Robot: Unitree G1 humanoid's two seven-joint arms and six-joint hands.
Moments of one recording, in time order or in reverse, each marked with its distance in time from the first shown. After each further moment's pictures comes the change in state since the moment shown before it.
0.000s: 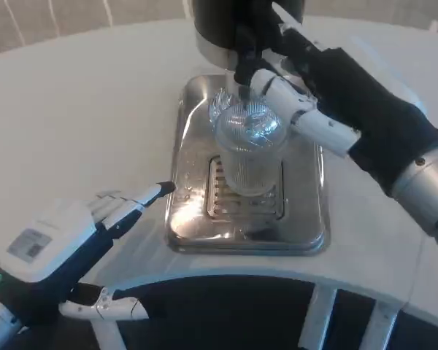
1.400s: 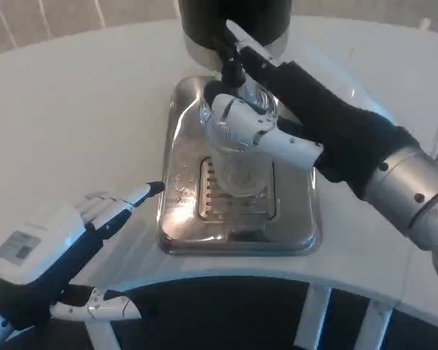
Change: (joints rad) left arm 0.054 0.000 0.048 -0.052 -0.037 0.025 -0.047; right arm -0.065 -0.180 0.194 0.007 0.017 0.007 -0.031
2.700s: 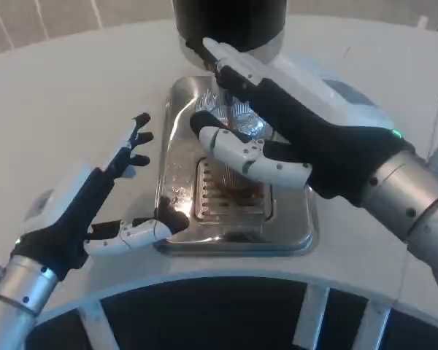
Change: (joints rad) left arm -0.107 -0.239 0.032 -0.098 -0.285 0.329 -0.232; right arm 0.006 -0.075 0.059 0.008 -0.141 -0.137 0.052
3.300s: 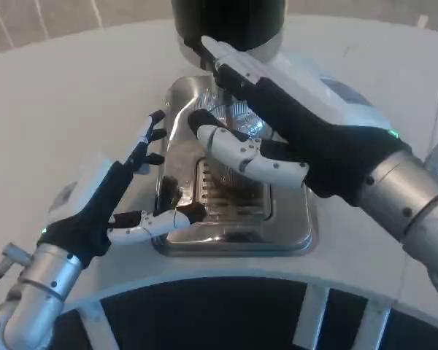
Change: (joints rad) left arm -0.120 -0.068 -0.035 0.164 0.053 -0.007 0.041; right arm 0.000 0.026 0.000 0.007 -0.018 0.000 0.004
